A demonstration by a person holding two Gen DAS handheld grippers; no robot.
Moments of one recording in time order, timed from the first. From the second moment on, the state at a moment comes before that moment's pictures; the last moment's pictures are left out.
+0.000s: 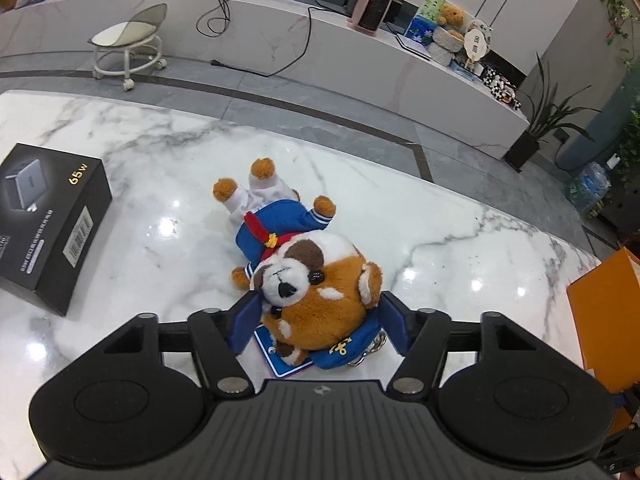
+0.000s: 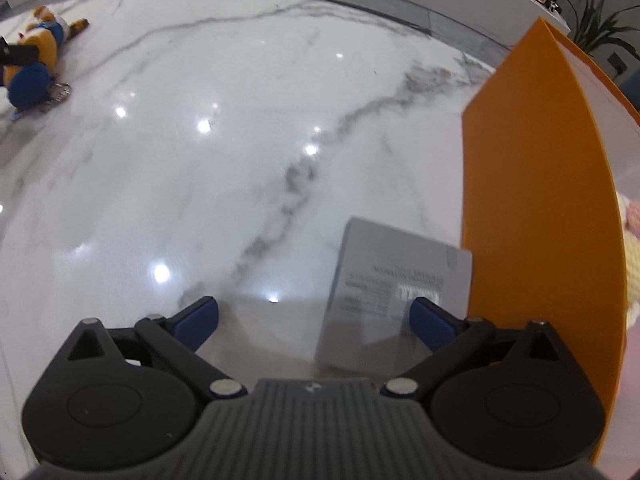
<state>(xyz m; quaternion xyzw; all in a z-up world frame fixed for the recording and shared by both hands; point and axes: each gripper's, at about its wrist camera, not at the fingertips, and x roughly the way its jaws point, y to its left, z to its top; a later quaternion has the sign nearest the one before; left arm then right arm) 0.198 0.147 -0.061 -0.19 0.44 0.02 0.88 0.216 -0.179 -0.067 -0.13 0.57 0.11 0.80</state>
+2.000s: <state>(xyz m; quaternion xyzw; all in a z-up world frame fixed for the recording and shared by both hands) 0.197 0.155 -0.068 -0.20 0.46 -0.03 0.87 0.262 -0.167 -0.070 -0.27 0.51 0.17 0.80</state>
